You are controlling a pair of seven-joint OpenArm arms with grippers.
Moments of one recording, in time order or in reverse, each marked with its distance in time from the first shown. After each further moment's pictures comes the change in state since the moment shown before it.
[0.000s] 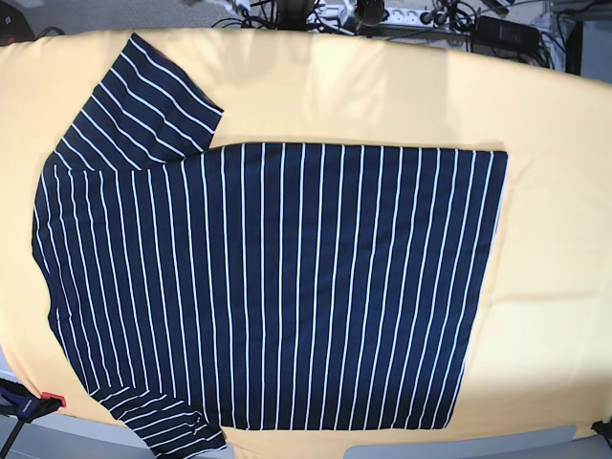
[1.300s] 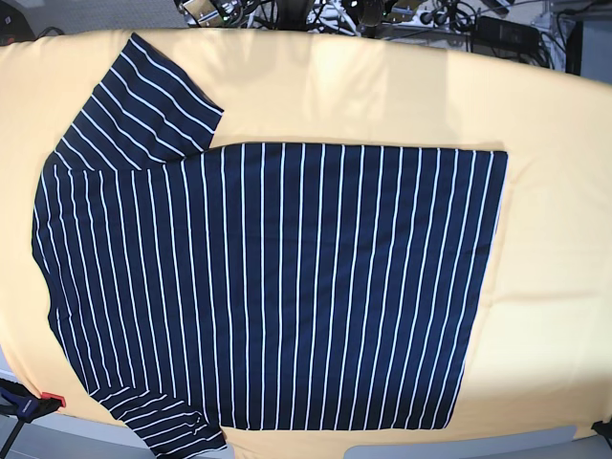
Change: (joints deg) left arm -12.8 0.2 0.0 -13.5 -8.5 0.0 -3.7; right arm 7.3 -3.9 0.0 -0.1 0.3 -11.4 2.9
